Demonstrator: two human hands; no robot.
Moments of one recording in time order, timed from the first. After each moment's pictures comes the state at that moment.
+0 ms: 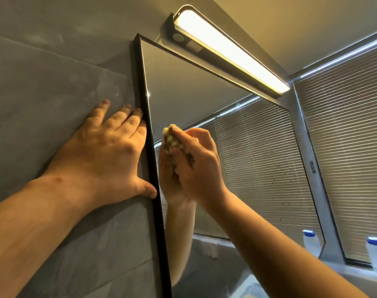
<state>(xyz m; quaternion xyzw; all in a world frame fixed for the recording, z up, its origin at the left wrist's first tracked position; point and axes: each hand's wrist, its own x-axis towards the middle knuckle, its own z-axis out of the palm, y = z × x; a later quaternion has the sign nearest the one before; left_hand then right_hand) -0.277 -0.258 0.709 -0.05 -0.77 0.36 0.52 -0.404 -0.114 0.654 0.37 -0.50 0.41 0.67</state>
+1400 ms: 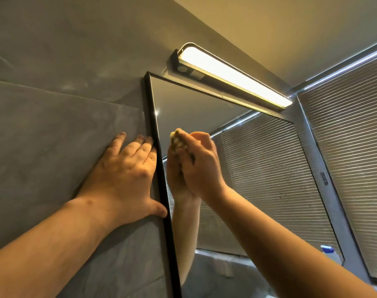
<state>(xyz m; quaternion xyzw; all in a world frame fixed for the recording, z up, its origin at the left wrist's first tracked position) -0.273 -0.256 0.710 -0.05 -0.79 0.36 0.50 -0.403 -0.114 0.697 0.35 -0.51 0.42 0.66</state>
